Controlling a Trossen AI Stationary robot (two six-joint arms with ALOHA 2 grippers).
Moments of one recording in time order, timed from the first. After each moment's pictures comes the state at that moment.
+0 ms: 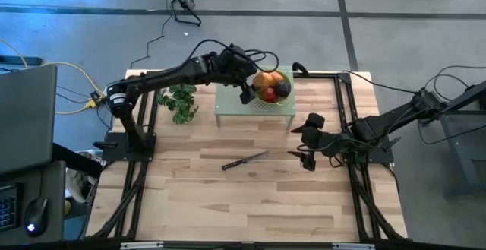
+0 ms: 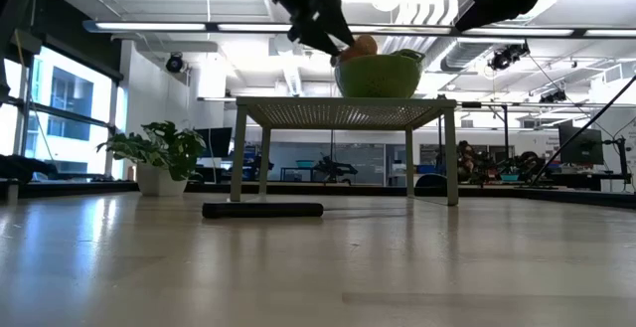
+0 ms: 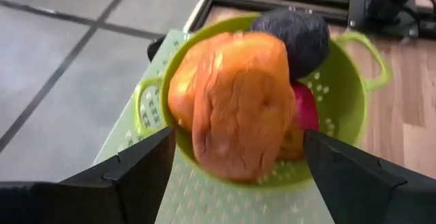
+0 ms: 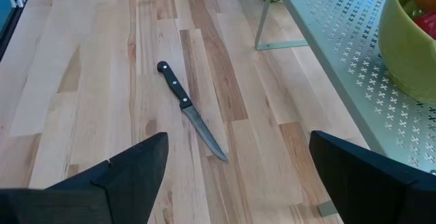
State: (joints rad) left arm 0.35 1.74 1.75 -0.61 -0.04 0.08; right arm 0.39 1.03 0.86 -0.54 0.50 0.37
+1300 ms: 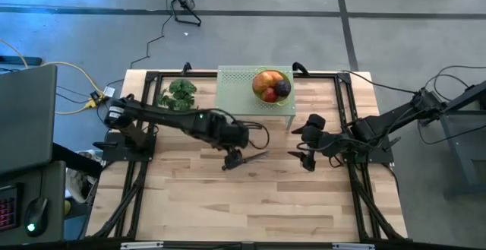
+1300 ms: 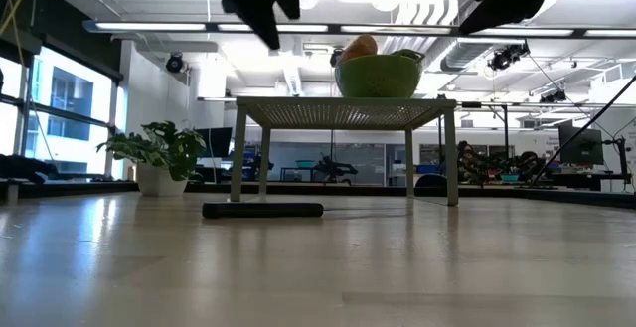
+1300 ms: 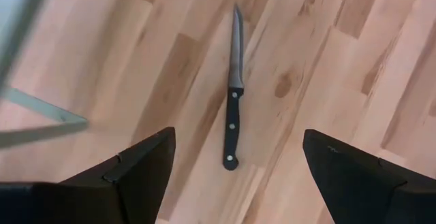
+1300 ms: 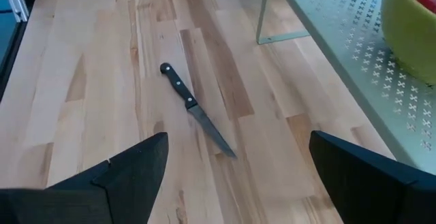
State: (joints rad) left arm -0.16 1.74 1.72 -1.12 -0.15 -0.57; right arm 0.39 1.03 0.86 -0.55 0.49 0.45
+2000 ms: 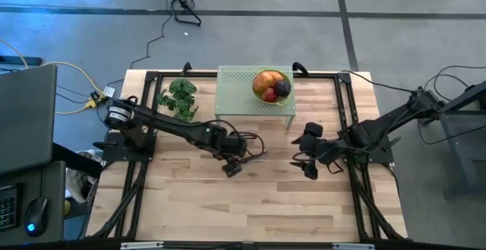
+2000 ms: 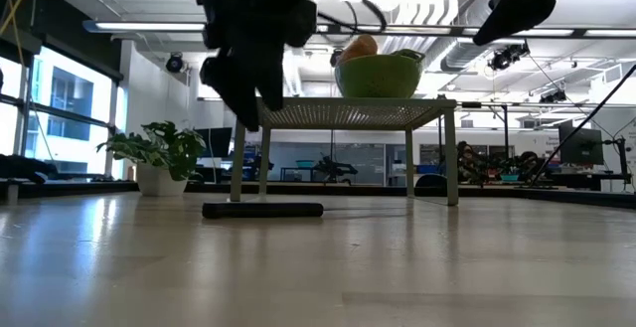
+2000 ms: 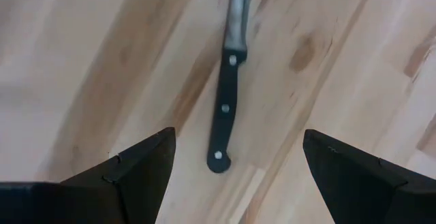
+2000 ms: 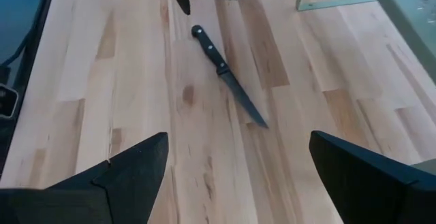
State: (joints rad) left arm -0.17 1.75 1.37 -0.79 -0.05 -0.67; right arm 0.45 1.08 0.86 -0.58 0.38 0.47
